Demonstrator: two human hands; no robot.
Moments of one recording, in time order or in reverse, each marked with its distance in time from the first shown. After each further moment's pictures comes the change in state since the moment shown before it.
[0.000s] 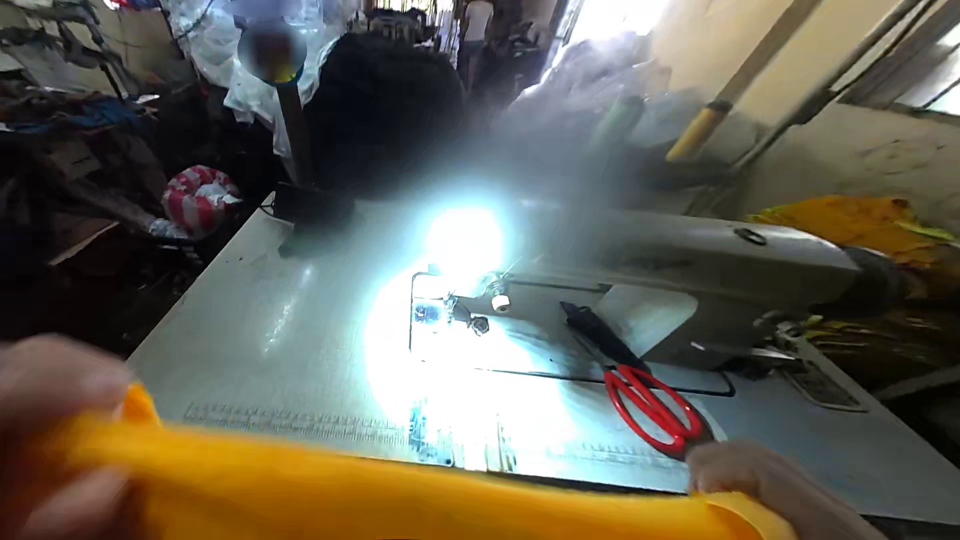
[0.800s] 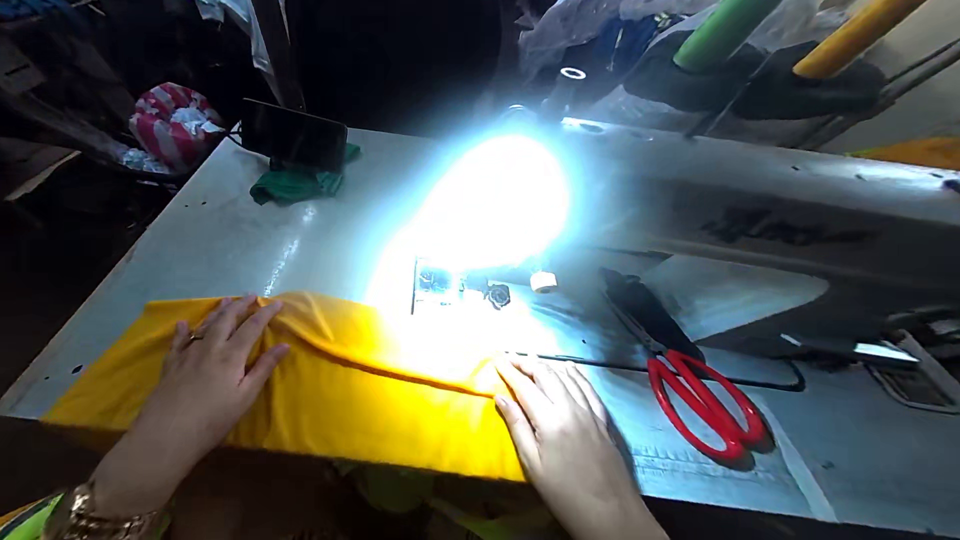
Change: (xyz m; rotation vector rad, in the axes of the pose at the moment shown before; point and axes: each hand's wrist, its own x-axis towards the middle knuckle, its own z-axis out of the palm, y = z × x) left_hand -0.091 -0.117 0.071 0.606 -0.794 -0.404; right_hand 0.029 0.078 0.157 -0.580 -0.082 0.069
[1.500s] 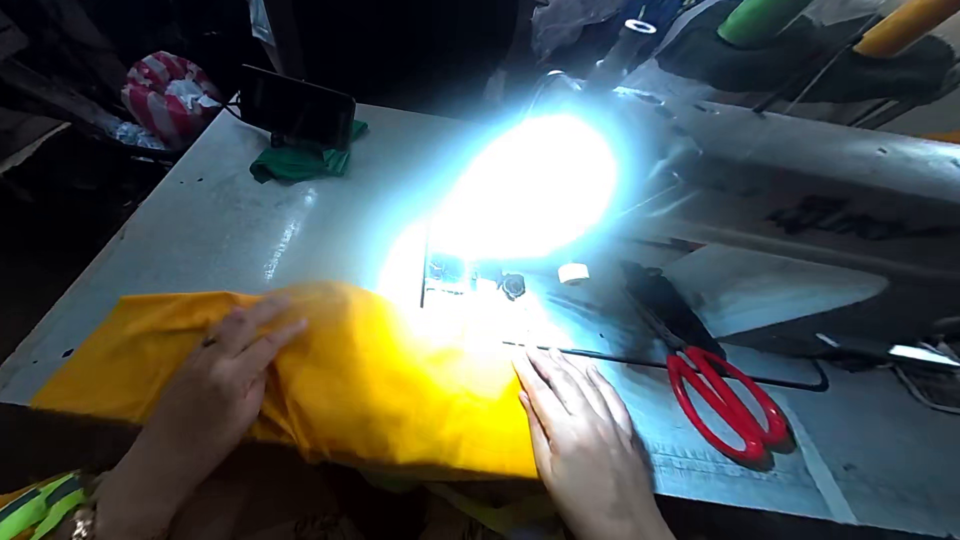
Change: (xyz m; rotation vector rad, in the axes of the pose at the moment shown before) left_hand -0.016 0.003 0.012 -0.151 0.187 0.231; right_hand -0.009 0.000 -0.001 -0.099 0.018 -0.037
